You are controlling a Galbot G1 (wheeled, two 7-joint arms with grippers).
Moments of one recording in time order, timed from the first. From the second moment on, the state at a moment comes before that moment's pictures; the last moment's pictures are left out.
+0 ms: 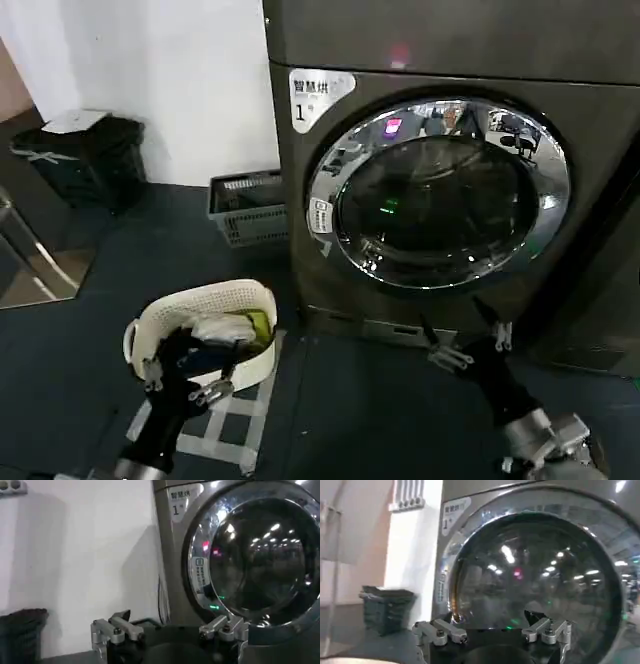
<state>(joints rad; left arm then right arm) 1.79 -1.44 -0.67 -2.35 -0.08 -0.05 0.21 -1.37 1.20 0.68 2.13 0.33 -0.05 -0.42</state>
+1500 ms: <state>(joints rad) 1.81 -1.46 -0.67 -2.38 -0.07 -0.04 0.26 -0.75 1.09 0.18 1.70 0.43 -0.10 -0.46</state>
